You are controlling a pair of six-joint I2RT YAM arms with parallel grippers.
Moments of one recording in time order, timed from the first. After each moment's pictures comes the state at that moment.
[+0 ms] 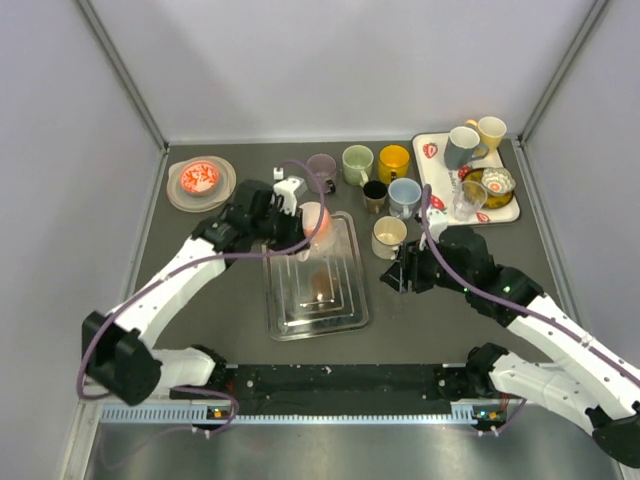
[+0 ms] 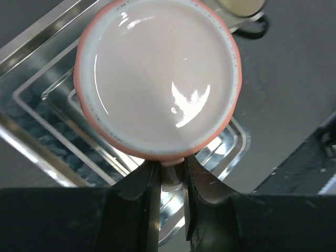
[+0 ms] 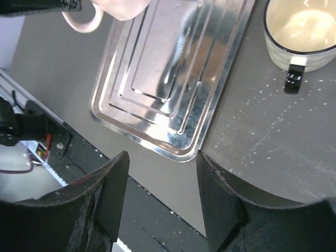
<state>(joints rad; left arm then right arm) -0.51 1.33 1.14 -0.59 0.28 -0.12 0.71 0.82 0.81 -0.56 -0.11 0.47</state>
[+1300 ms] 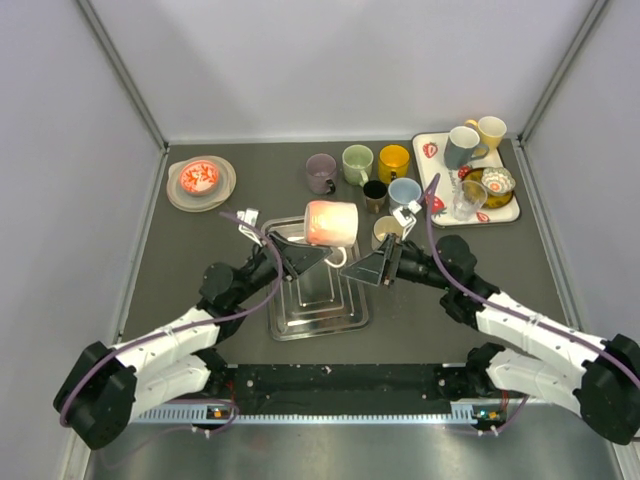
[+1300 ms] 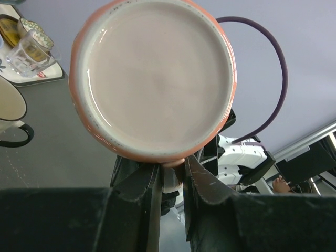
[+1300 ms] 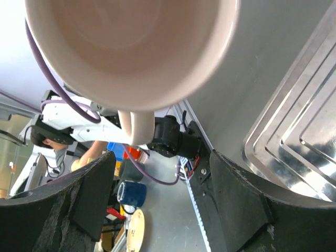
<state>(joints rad) -0.65 0.98 0.33 1.03 0.38 -1.21 0.71 0.97 0.49 0.49 -0.55 1.04</state>
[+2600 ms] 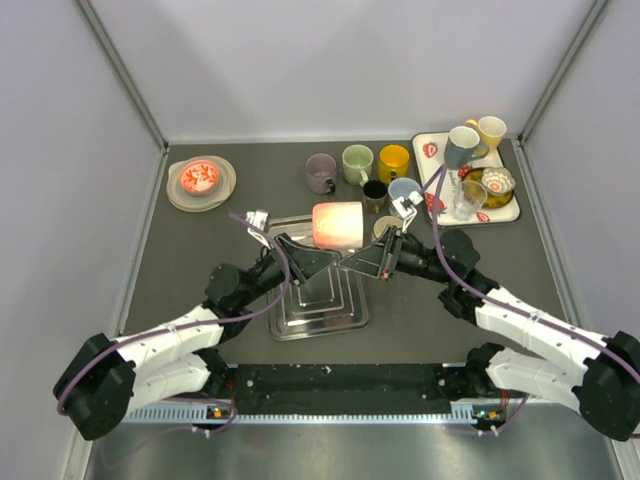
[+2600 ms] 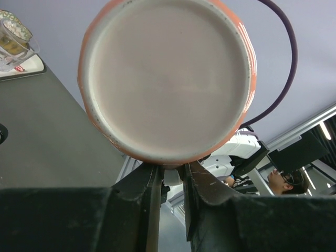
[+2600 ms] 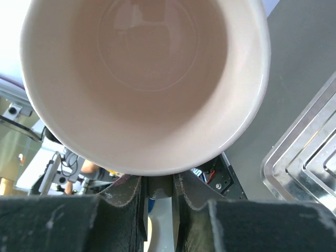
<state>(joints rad) -0.74 1.01 0.35 1.06 0.34 -1.19 0.72 1.01 0.56 0.58 -0.56 1.09</state>
